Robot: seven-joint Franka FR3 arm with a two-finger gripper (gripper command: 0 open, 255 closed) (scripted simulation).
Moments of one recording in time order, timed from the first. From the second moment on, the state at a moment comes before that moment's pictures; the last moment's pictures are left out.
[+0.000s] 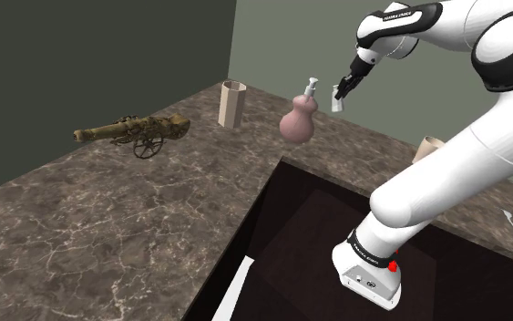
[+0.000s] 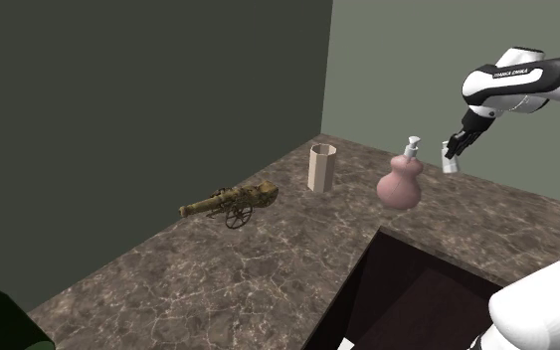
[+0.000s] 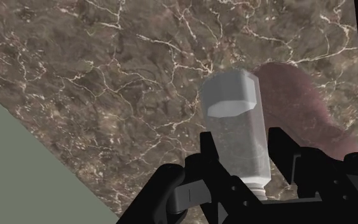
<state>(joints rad) -0.44 -0.21 -0.42 -2.11 0.04 2.10 -0.72</state>
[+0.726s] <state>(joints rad) -0.44 -0.17 -0.44 -2.22 0.06 2.25 -0.75</state>
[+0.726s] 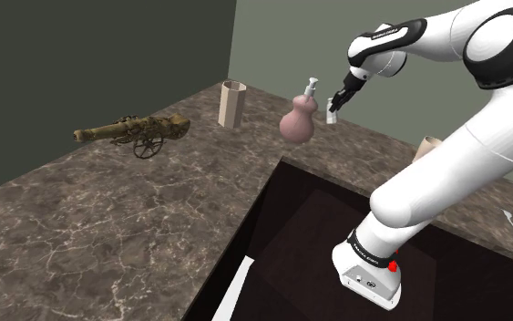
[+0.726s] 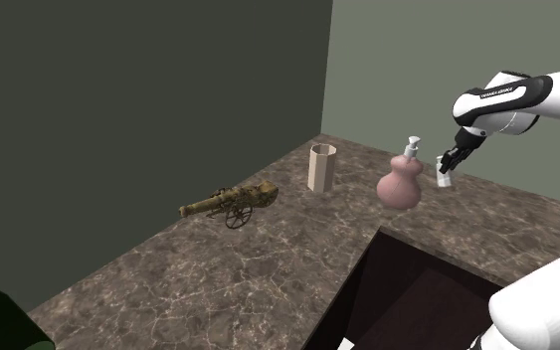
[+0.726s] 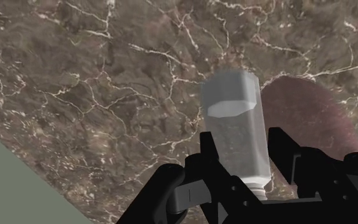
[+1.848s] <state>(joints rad) -0.42 -0.05 -0.46 -2.34 0.16 2.47 -0.84</state>
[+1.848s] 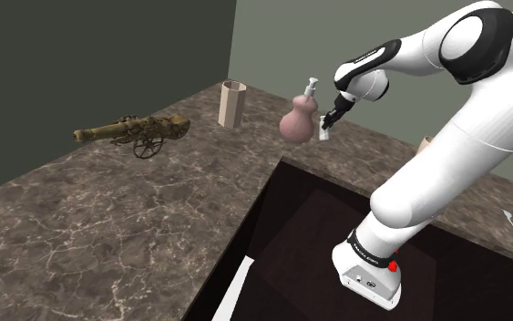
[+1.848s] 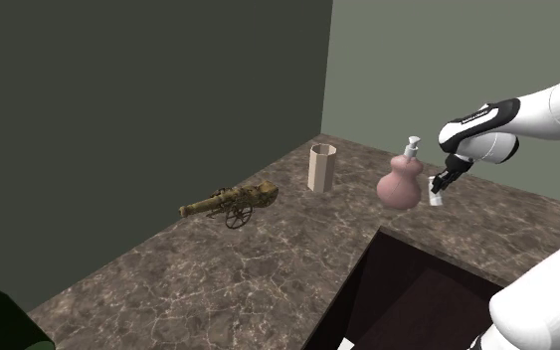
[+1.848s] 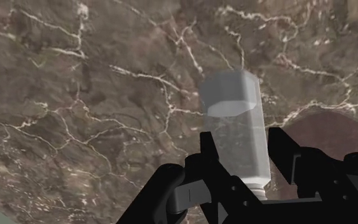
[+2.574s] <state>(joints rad) -0.42 -0.01 -0.46 -2.36 0.20 2.52 -0.87</state>
